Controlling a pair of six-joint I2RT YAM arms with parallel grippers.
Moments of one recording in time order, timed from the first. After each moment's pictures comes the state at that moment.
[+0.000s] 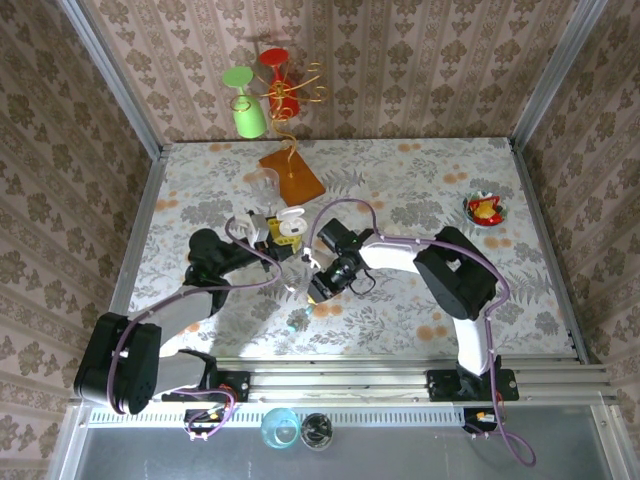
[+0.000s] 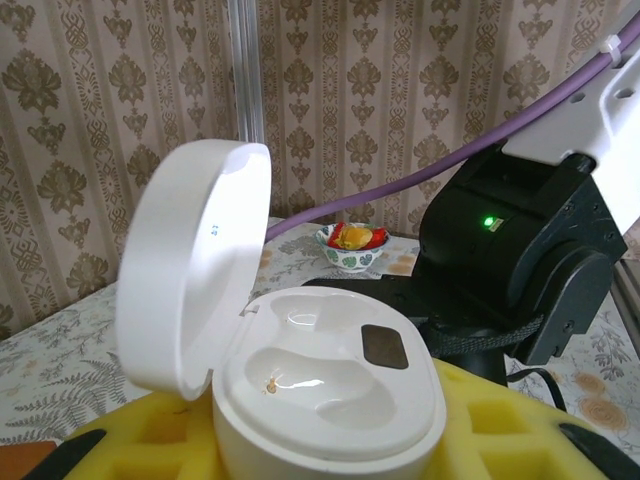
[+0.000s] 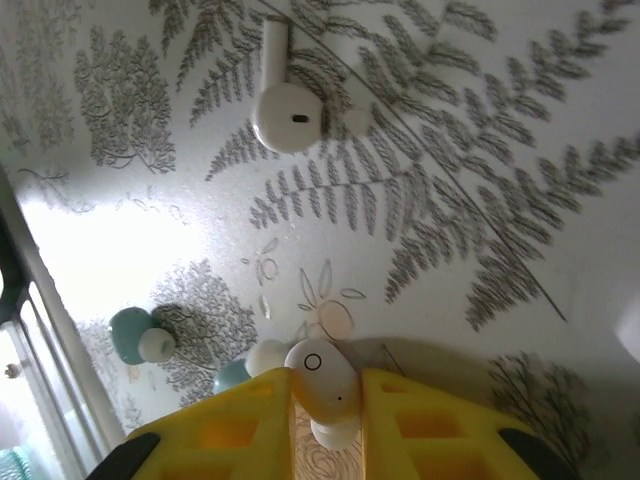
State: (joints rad) left arm -0.35 1.23 0.41 0.94 0.88 -0.07; right arm 0.73 1.95 1.17 -0.42 -0.57 0.14
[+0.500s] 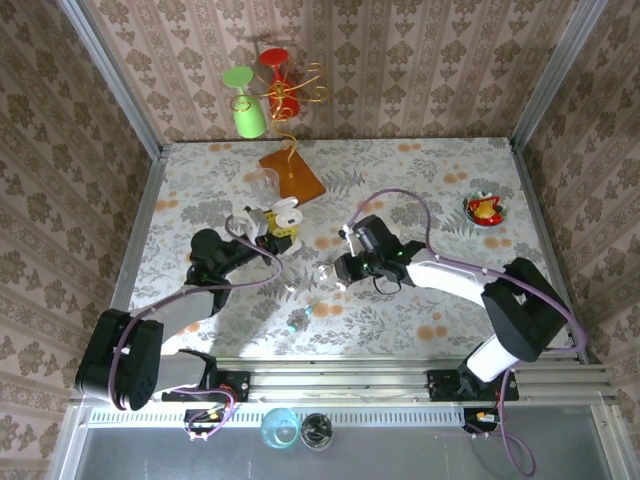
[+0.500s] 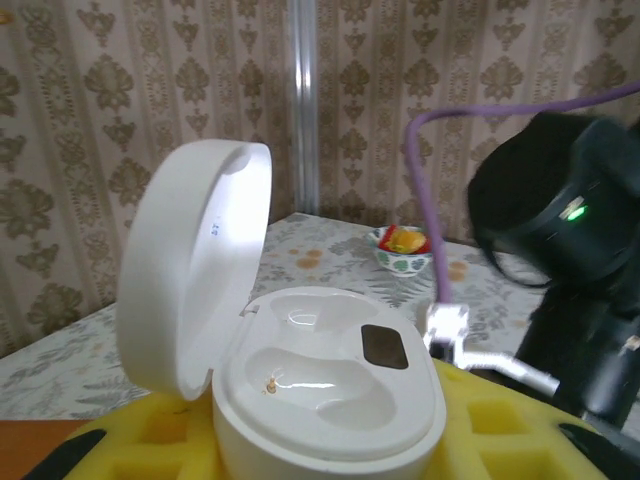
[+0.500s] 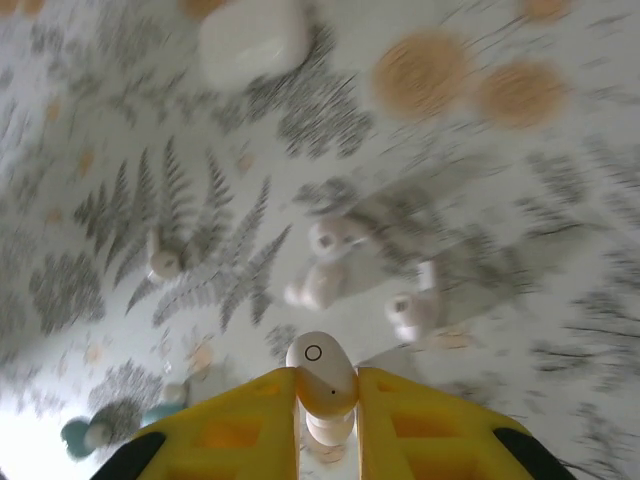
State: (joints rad) left arm -0.37 1.26 0.40 0.97 0.70 -0.04; right arm 0.65 1.54 0.86 -0.17 -0.17 0.39
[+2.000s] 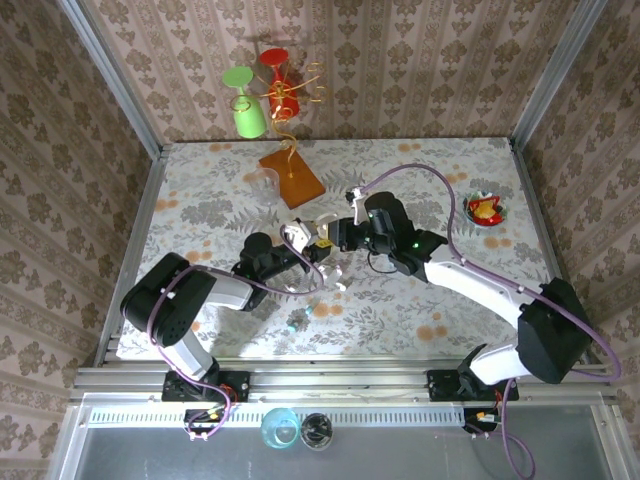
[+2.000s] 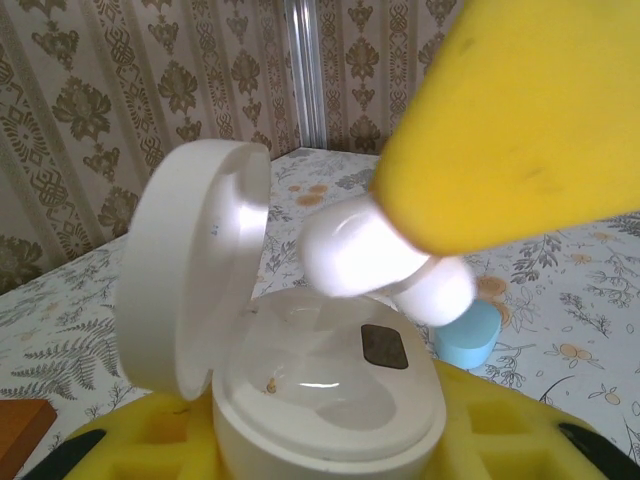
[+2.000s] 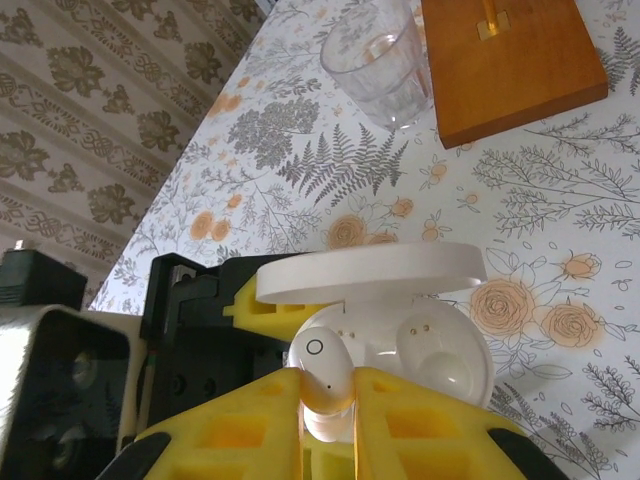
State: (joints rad) left arm -0.64 1.66 0.49 1.14 0.44 0.10; right arm 0.67 1.42 0.99 -0.06 -0.16 0.52
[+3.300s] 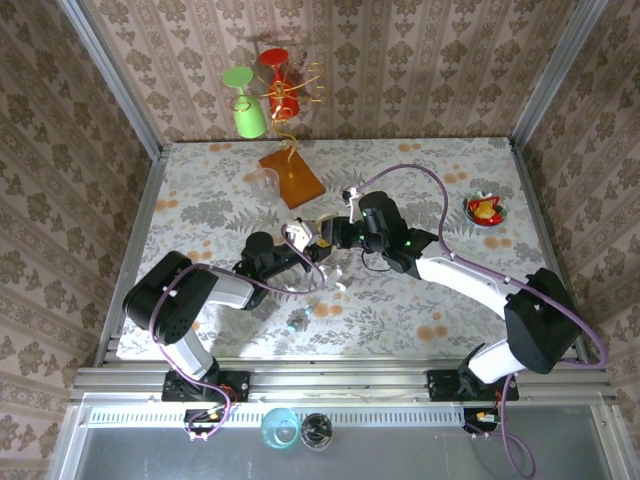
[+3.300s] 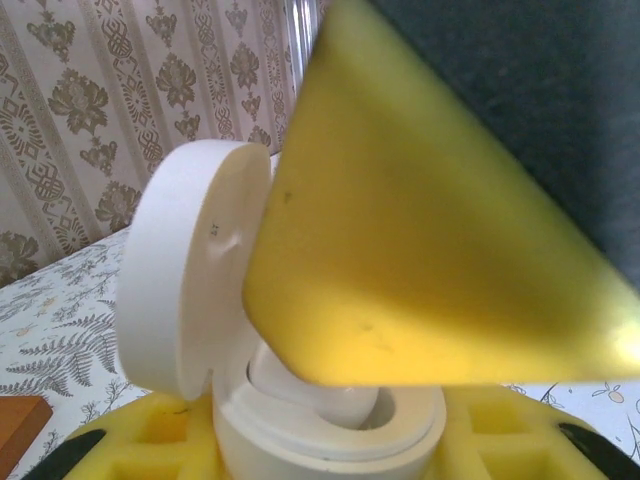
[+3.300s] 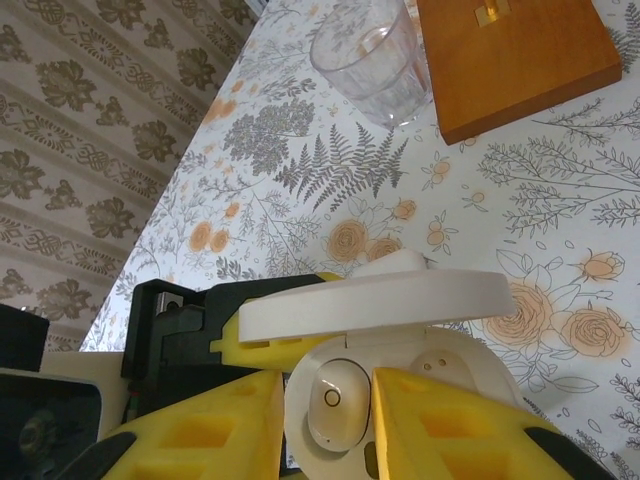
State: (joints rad) left arm -0.64 1.67 0.50 1.14 0.44 0.10; right arm 0.67 1.48 0.99 -0.01 -0.16 0.57
